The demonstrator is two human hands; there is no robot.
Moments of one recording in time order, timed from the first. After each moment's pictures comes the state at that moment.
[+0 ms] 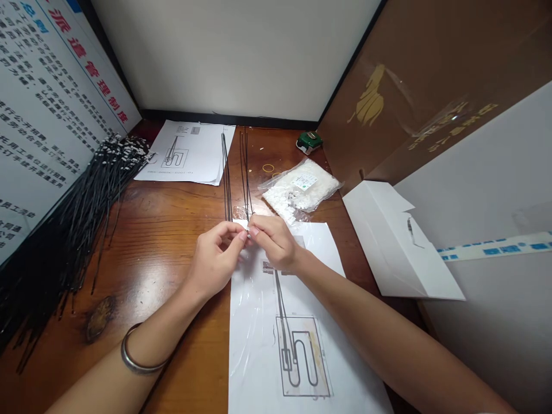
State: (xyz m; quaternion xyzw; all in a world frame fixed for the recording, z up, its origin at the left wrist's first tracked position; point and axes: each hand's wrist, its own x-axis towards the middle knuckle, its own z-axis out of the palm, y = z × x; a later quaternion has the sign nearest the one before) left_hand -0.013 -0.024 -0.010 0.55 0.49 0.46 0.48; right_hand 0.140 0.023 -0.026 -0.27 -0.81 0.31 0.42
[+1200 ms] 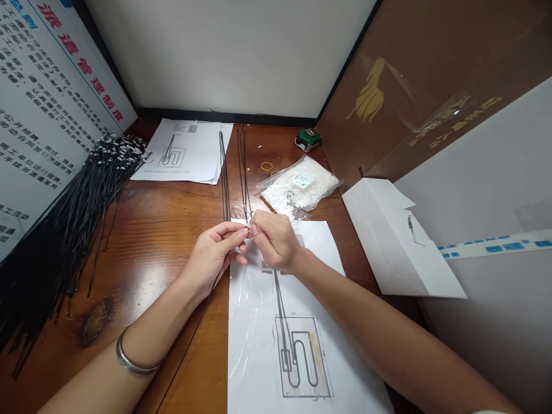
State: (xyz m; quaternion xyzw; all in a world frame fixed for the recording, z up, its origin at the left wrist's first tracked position) left_hand -0.010 -0.015 -0.002 0.31 0.43 0.47 0.71; right_hand 0.139 0.023 -0.026 -0.25 -0.83 0.14 0.47
